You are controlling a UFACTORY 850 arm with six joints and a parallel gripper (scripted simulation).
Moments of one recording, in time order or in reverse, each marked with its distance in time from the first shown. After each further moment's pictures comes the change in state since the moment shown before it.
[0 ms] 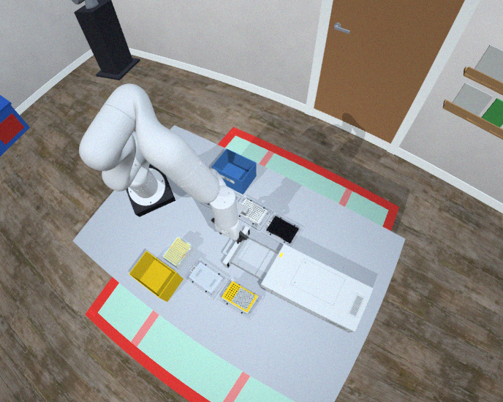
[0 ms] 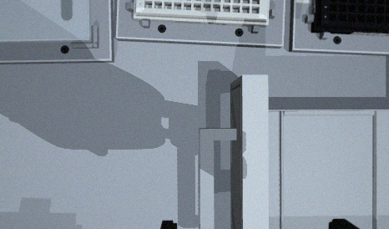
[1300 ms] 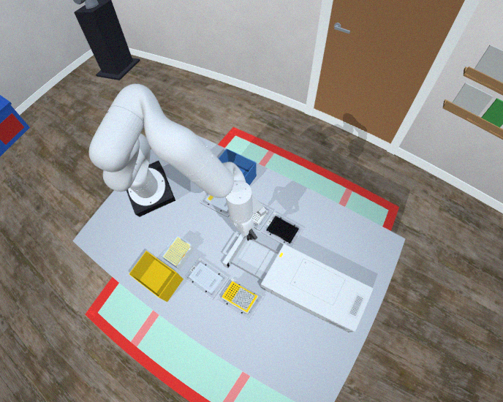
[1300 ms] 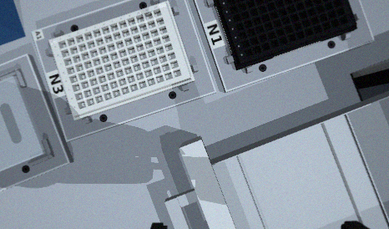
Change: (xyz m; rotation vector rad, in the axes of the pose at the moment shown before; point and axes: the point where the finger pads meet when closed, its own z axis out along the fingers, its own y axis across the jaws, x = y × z) arm 0.043 0.035 -0.014 0.023 0.026 0.363
